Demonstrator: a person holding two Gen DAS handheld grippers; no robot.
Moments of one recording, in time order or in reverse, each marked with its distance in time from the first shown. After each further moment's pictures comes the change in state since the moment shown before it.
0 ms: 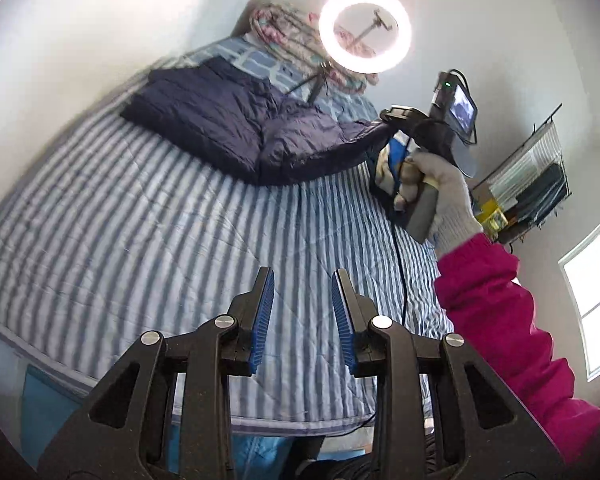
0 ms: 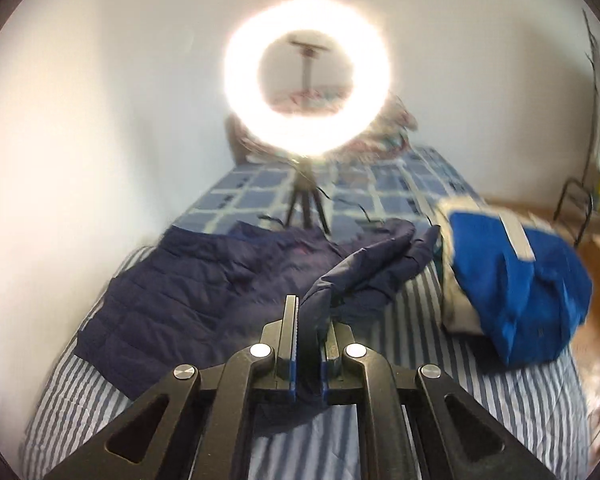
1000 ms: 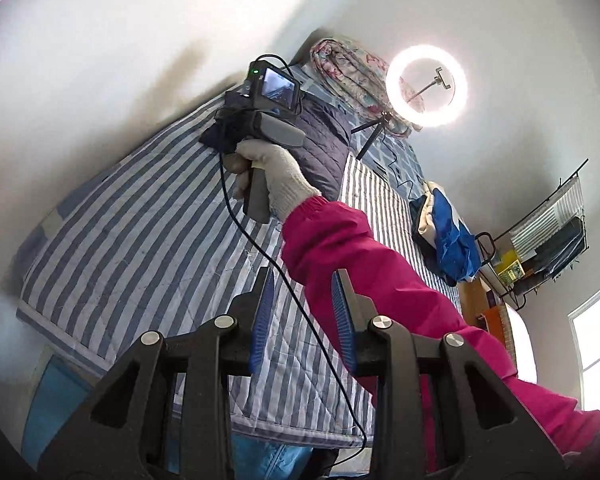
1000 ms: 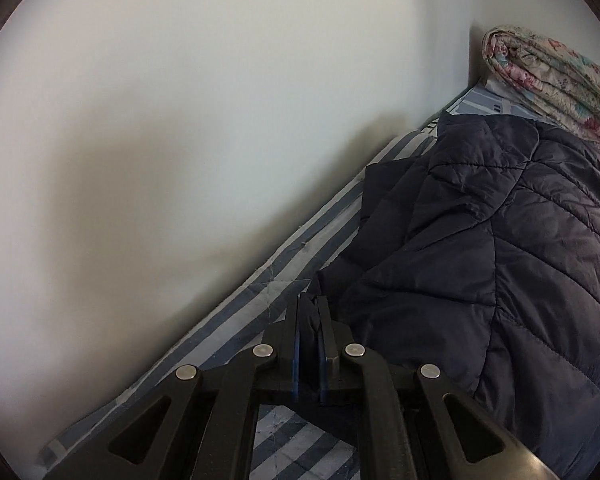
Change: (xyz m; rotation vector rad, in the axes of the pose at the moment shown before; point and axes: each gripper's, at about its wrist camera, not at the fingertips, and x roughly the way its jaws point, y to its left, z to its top) left arm -0.040 0.082 0.018 -0.131 -0.088 0.083; right arm 0.191 0.341 -0.082 -0.285 0.291 0.507
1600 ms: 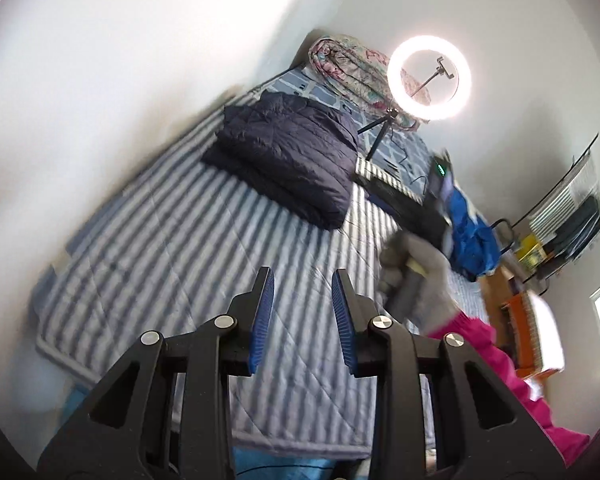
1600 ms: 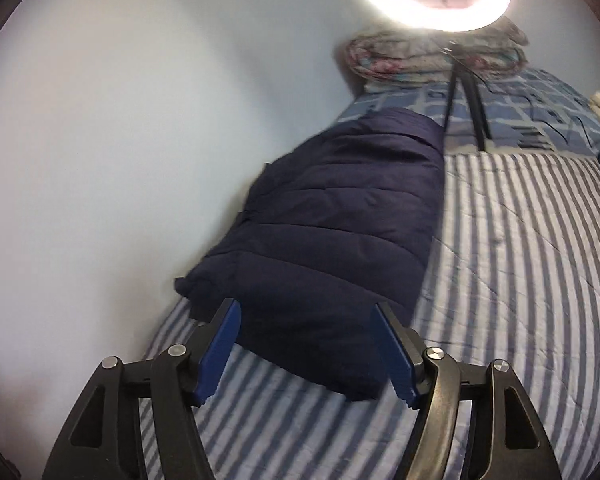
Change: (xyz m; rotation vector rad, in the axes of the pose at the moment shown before) left arm 0.018 -0.026 0.029 0.117 -0.001 0.091; right arm -0.188 -0.160 -0.108 0.387 -0.193 -0.010
